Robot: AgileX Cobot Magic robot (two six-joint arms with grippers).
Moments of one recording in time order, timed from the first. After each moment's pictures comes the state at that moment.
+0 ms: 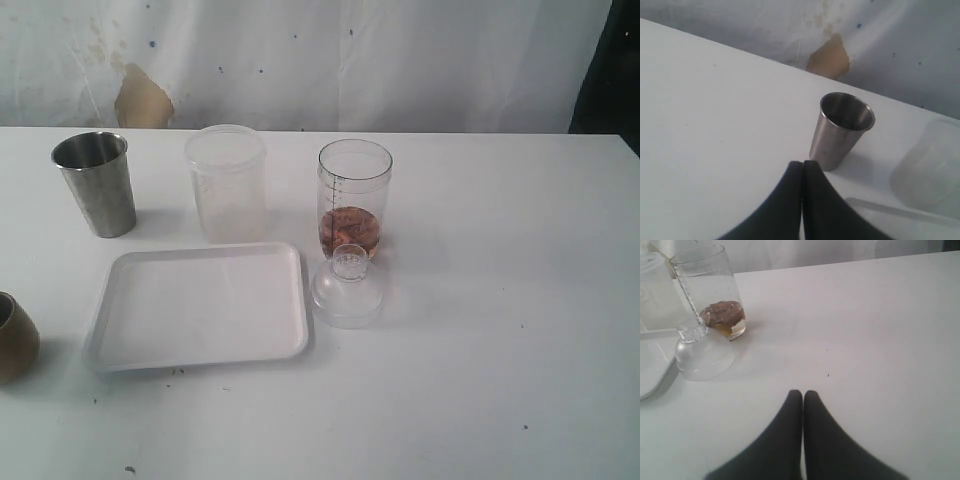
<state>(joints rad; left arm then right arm) -0.01 0.80 -0.52 0.36 0.21 -0.65 0.02 0.01 0.00 0.14 0.37 0.03</state>
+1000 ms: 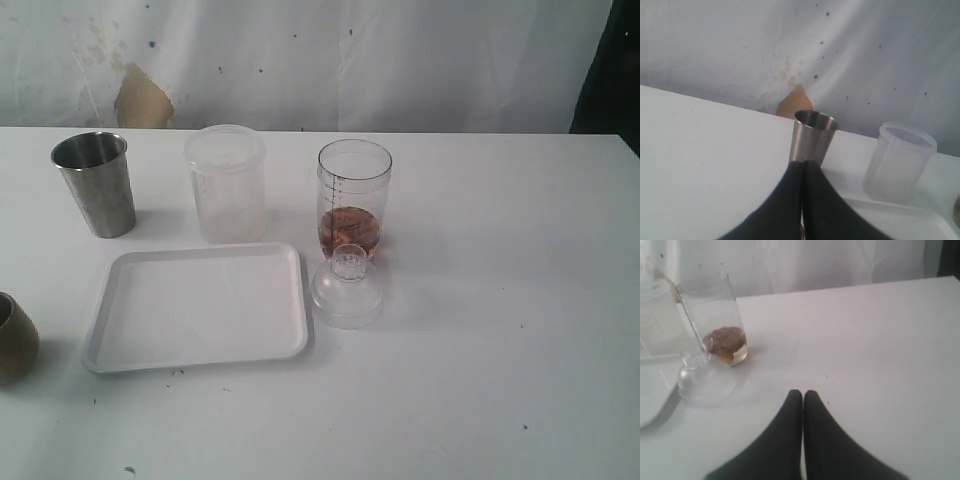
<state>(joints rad) -0.02 0.09 -0.01 0.40 0.04 -0.65 0.02 0.01 0.00 0.14 0.27 0.03</state>
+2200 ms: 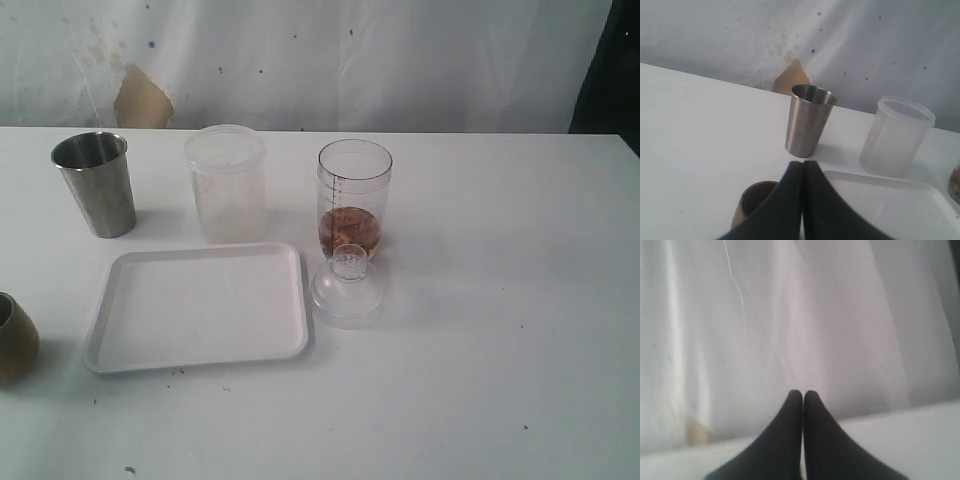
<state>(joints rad) -0.09 0.09 -0.01 0.40 0.13 -0.65 0.02 0.84 -0.49 0.00 -0.36 0.35</state>
